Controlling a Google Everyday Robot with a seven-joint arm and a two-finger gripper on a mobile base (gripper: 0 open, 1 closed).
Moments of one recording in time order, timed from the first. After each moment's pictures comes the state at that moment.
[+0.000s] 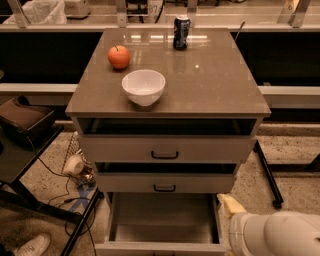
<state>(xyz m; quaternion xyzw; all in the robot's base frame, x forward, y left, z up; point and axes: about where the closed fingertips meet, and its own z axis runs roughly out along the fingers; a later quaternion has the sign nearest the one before) 0.331 -0.168 0.621 -0.68 0.70 -0.01 0.22</state>
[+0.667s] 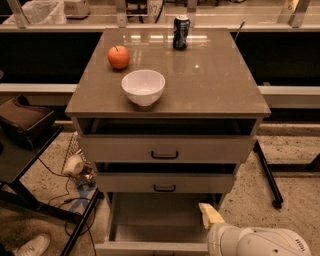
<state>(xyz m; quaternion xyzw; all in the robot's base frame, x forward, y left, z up) 0.338 -0.124 0.550 -0.68 0.68 -0.01 0.26</state>
